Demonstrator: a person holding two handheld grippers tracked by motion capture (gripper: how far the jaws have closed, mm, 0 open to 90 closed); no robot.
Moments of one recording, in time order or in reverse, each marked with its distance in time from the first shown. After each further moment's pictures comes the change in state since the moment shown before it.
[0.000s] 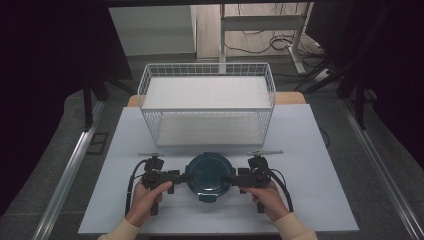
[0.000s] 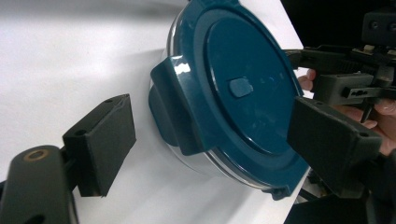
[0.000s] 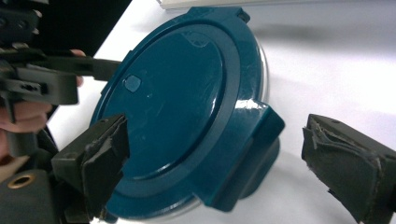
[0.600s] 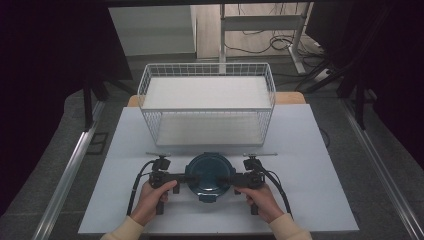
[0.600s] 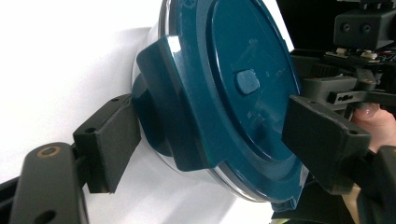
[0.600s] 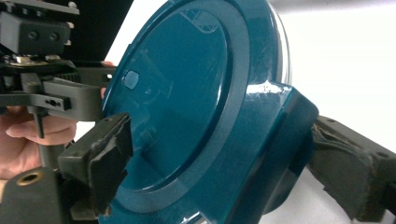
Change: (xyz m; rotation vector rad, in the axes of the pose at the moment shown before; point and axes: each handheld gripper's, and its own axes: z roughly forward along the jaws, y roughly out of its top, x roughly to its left) left arm 0.011 0.001 0.023 0.070 -0.098 -0.068; right arm -0.006 -0.006 0.020 0.040 0.068 0.118
